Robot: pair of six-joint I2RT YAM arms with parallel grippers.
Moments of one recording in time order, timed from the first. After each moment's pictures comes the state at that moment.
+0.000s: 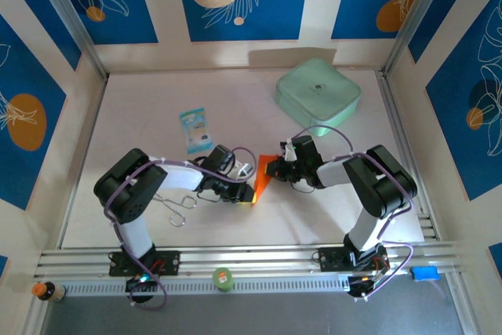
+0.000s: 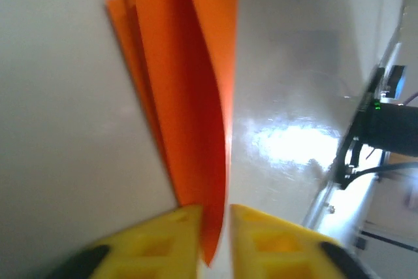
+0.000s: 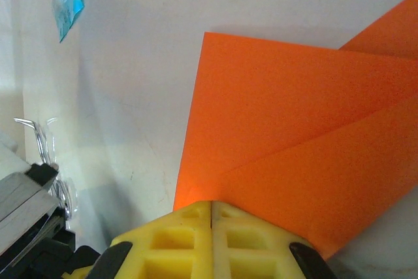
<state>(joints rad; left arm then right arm) -0.72 1.77 0.75 -0.02 0.76 -0.58 0.47 1.72 0.57 0.34 -0.53 0.74</state>
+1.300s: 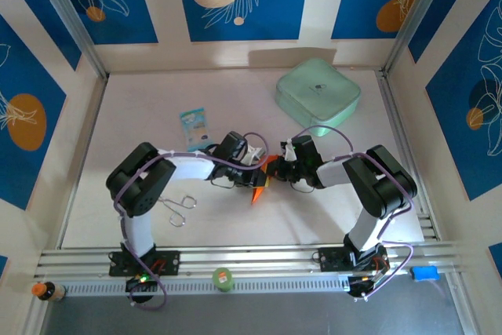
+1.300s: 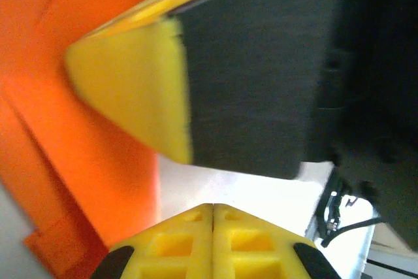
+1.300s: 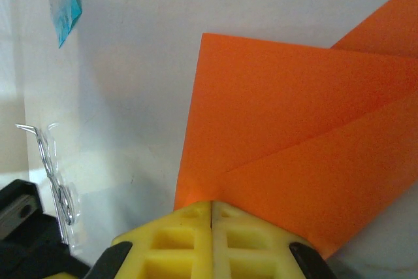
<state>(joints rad) -0.74 1.88 0.96 -0.02 0.70 -0.61 0.47 1.72 0.58 0.34 -0.53 0.76</state>
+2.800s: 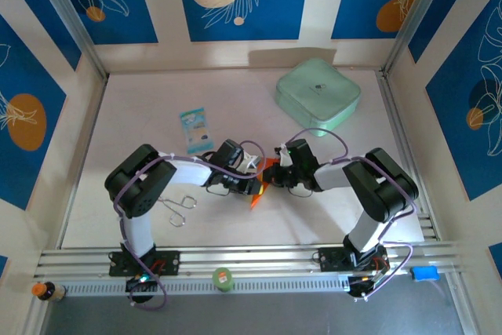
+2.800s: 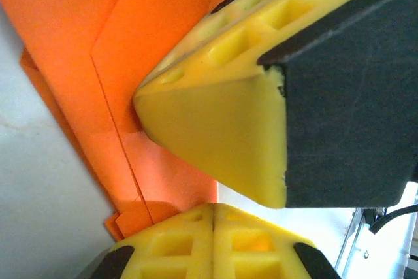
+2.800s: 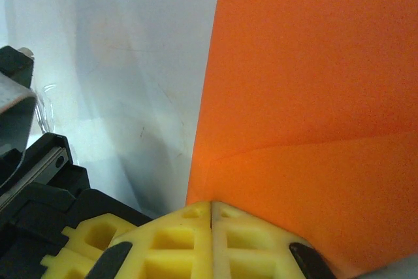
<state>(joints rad) -0.75 1.86 0.86 0.03 0.67 -0.52 0.51 1.69 0.57 0.28 -0.55 0.73</state>
